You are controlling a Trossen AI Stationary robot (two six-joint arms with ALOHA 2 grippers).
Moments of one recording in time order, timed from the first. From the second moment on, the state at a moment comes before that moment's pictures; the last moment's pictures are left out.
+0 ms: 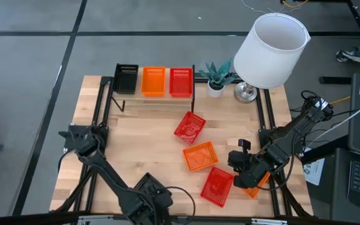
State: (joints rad) left arm -0.80 2.16 1.87 -0.84 -0.40 -1.31; right arm 0.75 1.38 1.17 -1.02 0.40 0.88
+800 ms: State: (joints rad) left arm -0.78 2.27 1.87 -0.85 -0.35 -1.33; right arm 0.75 1.38 1.17 -1.02 0.40 0.88
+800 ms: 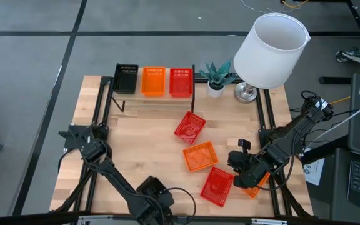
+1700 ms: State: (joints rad) left arm -0.76 2.24 1.87 -1.03 -0.32 -1.34; right arm 0.75 1.38 1.17 -1.02 0.40 0.88
